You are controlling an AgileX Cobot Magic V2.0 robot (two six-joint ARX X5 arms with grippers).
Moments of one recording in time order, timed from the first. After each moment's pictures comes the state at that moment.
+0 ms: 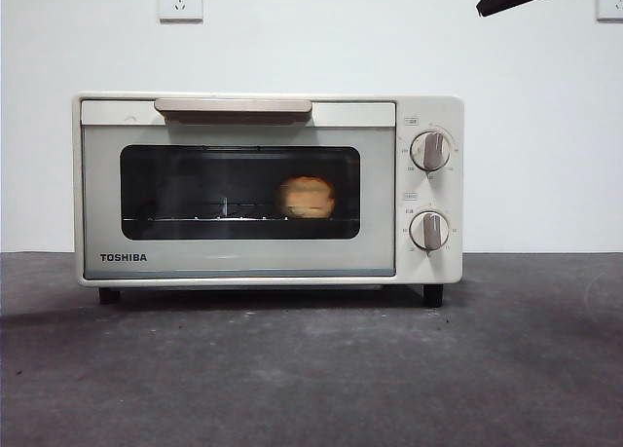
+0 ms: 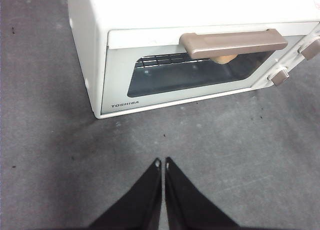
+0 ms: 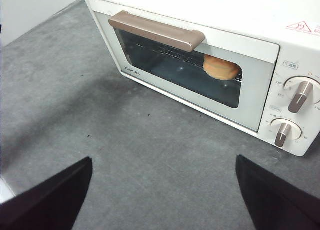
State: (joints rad) left arm -0.18 0.73 0.92 -0.80 0.26 -0.12; right arm 0.79 0.84 0.86 -0.49 -0.02 0.24
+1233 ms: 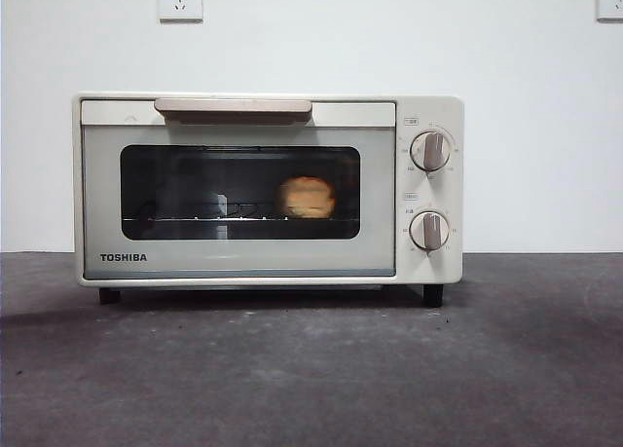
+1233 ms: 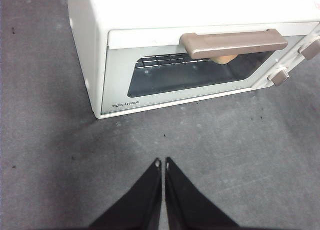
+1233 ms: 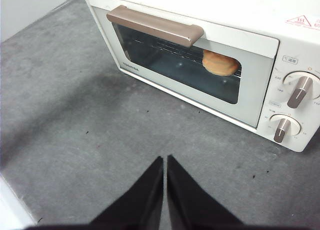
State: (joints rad) left arm -0.18 0.73 0.92 -0.80 0.26 -0.12; right arm 0.79 0.84 0.86 -0.51 -0.02 0.24
